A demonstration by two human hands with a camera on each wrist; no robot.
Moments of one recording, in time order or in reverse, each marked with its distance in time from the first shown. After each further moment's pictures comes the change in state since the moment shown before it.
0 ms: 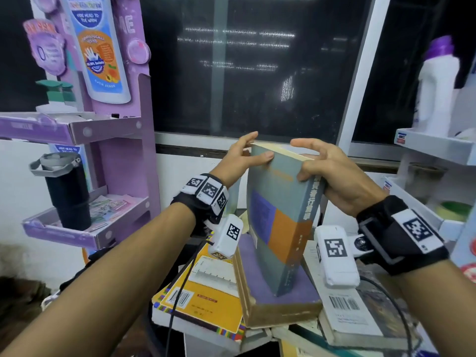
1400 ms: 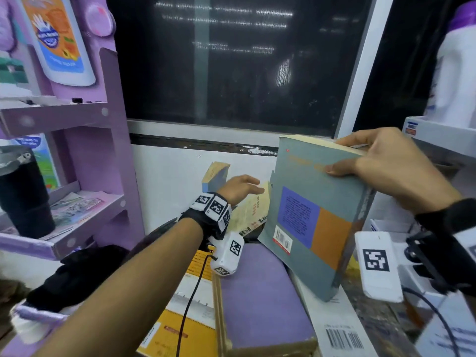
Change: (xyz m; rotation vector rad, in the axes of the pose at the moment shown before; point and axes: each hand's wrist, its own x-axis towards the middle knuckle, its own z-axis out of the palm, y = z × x) left_hand 0.068 -0.099 0.034 0.313 -0.124 -0.358; right_hand 0.040 0.015 -0.078 -0.649 0.327 0.037
